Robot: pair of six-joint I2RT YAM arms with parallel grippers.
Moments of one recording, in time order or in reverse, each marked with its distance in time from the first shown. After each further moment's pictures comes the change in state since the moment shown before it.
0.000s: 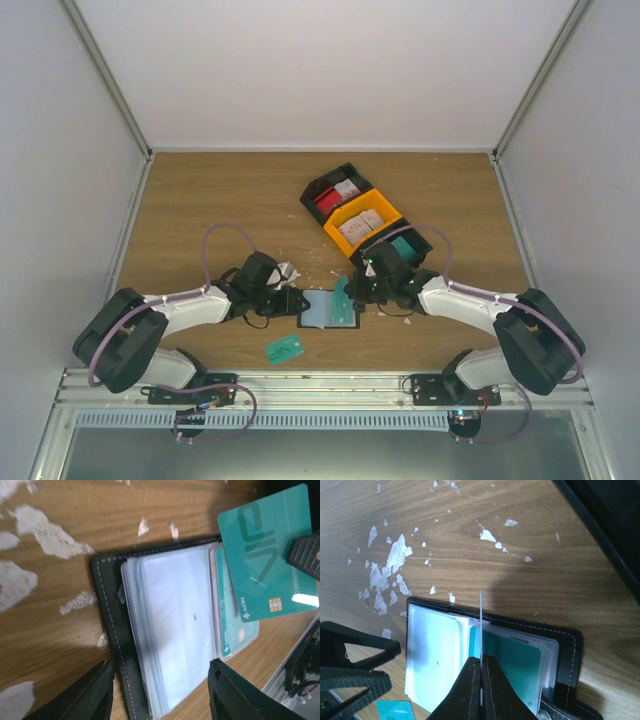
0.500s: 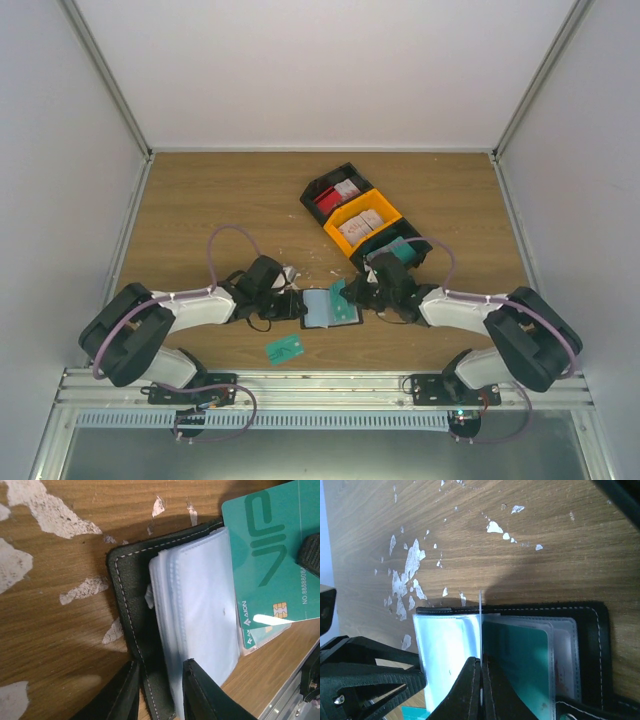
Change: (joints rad) left arm -0.056 0.058 0.000 0.006 -0.044 -0.026; right arm 0.008 0.018 -0.161 0.301 -0.051 0.158
